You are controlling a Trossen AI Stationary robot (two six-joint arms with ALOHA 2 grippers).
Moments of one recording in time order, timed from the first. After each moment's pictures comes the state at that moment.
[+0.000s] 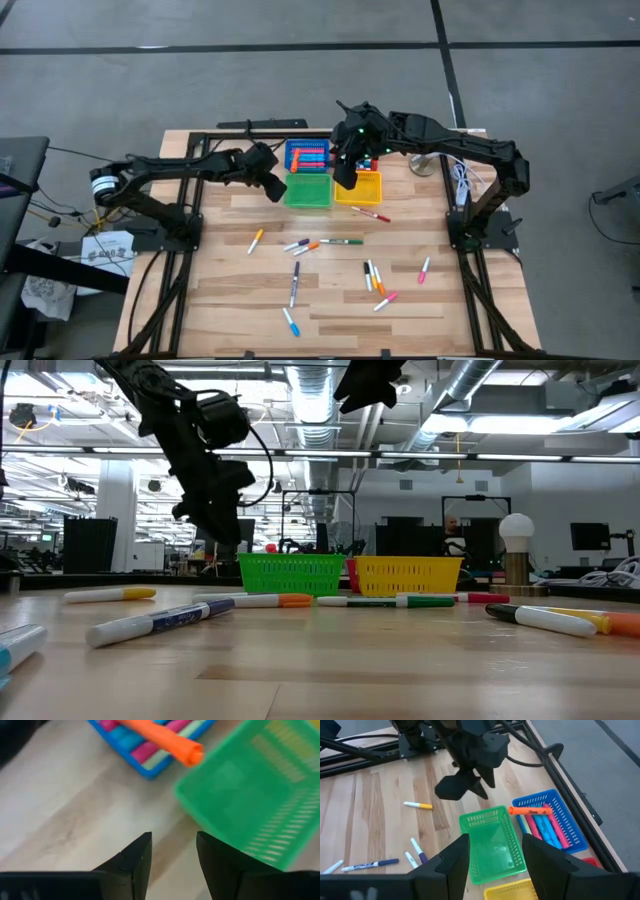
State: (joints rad) left arm 0.41 1.40 0.79 -0.37 -0.11 -0.27; right arm -0.24 1.64 1.73 -0.84 -0.04 0.00
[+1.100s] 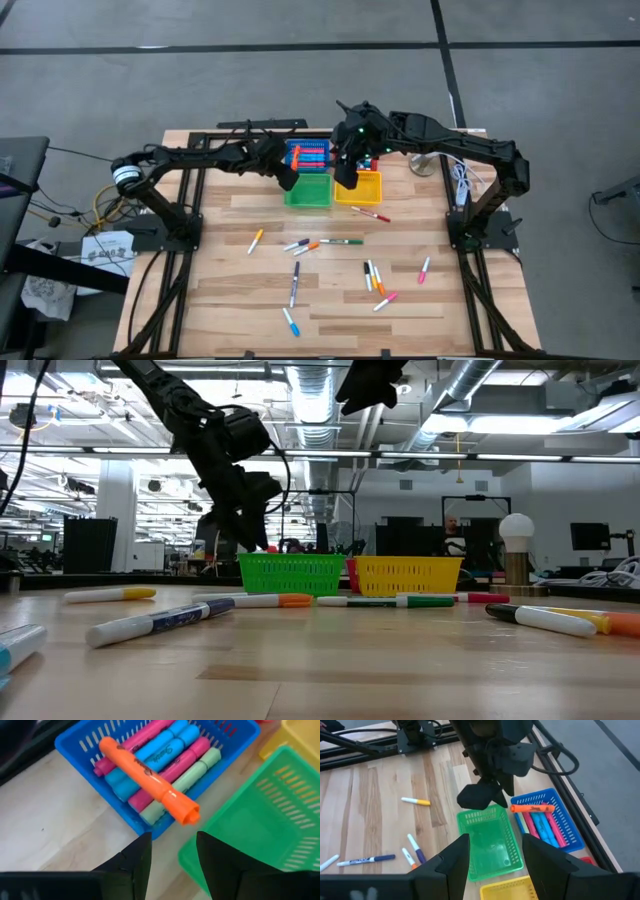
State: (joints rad) left arm 0.47 1.58 0.90 -0.26 -0.07 -0.24; right arm -0.24 1.64 1.73 -0.85 -0.04 -0.03
